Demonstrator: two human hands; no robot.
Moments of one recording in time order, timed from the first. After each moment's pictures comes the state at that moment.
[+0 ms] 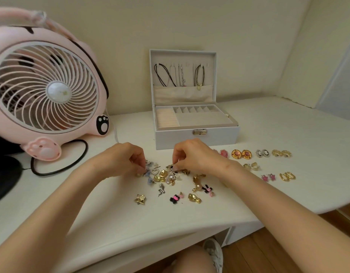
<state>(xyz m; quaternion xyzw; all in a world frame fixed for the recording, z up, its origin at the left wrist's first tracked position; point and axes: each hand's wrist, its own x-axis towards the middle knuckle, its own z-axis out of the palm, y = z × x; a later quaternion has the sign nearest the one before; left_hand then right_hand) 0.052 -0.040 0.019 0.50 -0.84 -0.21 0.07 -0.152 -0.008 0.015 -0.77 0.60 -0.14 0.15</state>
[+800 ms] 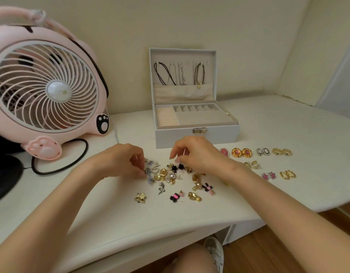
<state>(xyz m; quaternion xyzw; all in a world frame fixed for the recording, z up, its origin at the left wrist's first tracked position) 0.052 -0.037 0.020 0.52 -0.83 -0.20 0.04 -0.157 -0.002 0.014 -0.77 0.58 -0.20 0.14</state>
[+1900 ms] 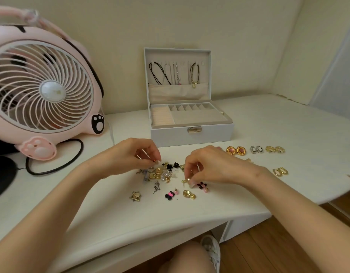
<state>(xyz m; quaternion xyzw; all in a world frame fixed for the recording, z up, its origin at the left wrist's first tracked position) 0.035 -0.023 0.027 0.40 -0.83 -0.35 0.17 -0.184 0.033 0.022 -0.80 0.58 -0.07 0.16</state>
